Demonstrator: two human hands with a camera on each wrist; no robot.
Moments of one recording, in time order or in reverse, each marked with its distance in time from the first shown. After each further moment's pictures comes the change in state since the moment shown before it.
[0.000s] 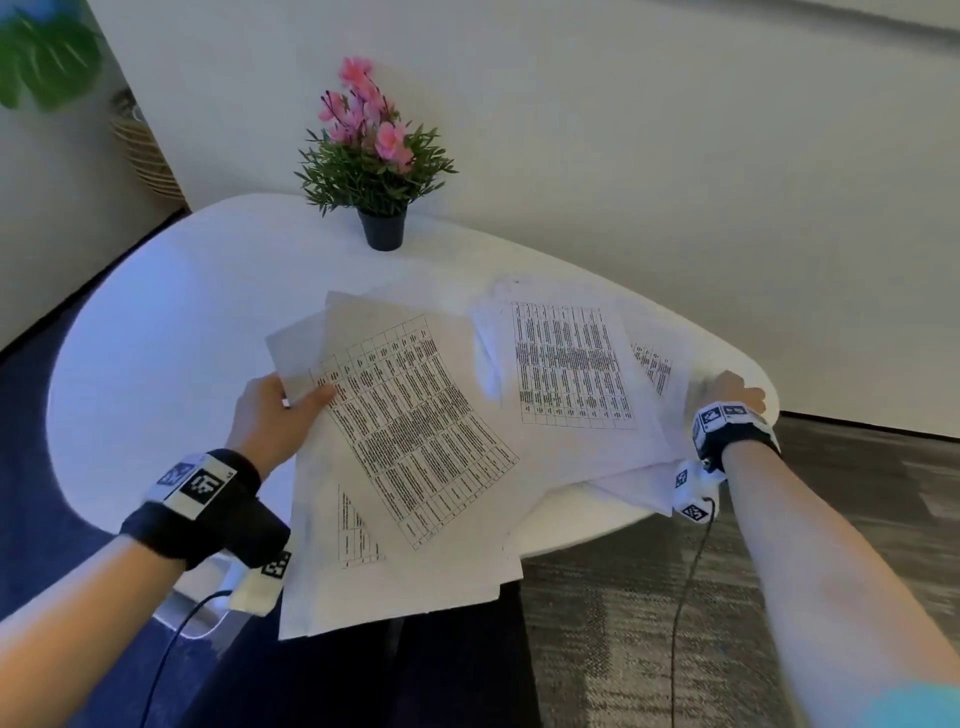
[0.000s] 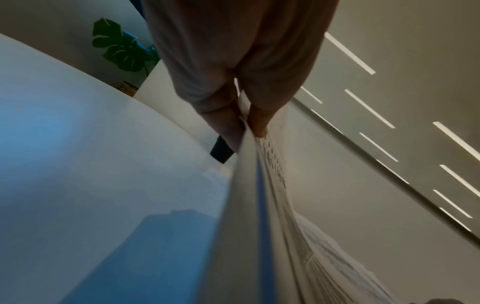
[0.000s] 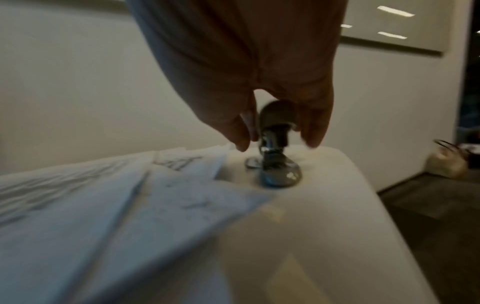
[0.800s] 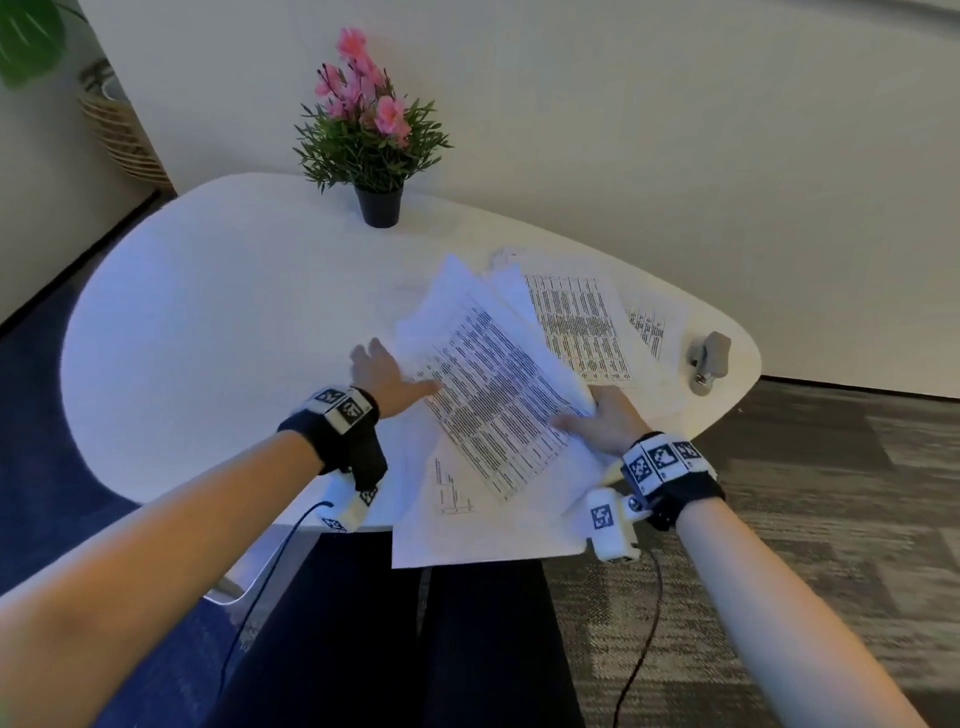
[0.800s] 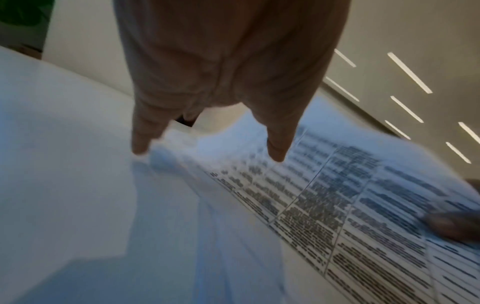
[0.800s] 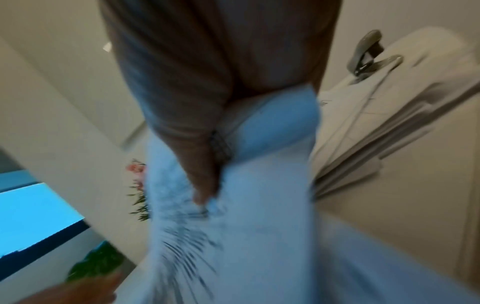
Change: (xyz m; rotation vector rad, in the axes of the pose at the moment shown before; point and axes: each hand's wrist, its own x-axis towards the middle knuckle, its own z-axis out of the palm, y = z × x) left_hand 0.012 0.014 0.063 0.490 -0.391 -0.028; right_hand -0.193 -0.058 0.014 0.478 -0.424 -0.513
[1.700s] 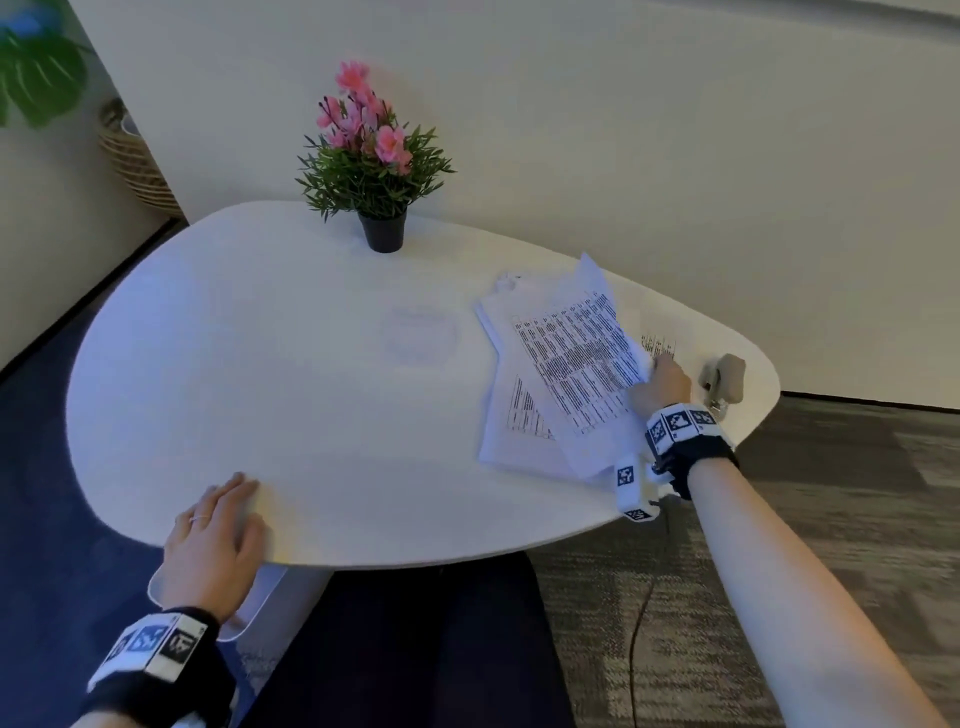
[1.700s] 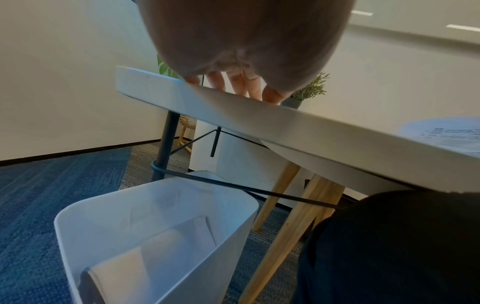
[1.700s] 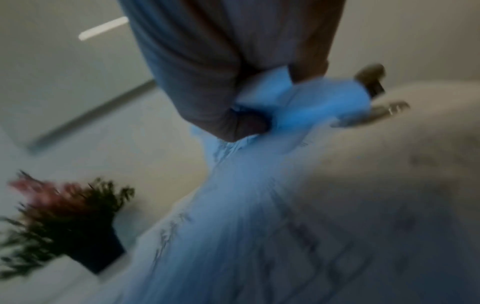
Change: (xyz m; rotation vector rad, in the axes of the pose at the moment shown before) left_hand -0.082 -0.201 0.008 0.157 0.396 0.029; right_hand 0.072 0.018 -0.057 -0.161 0.405 0.292
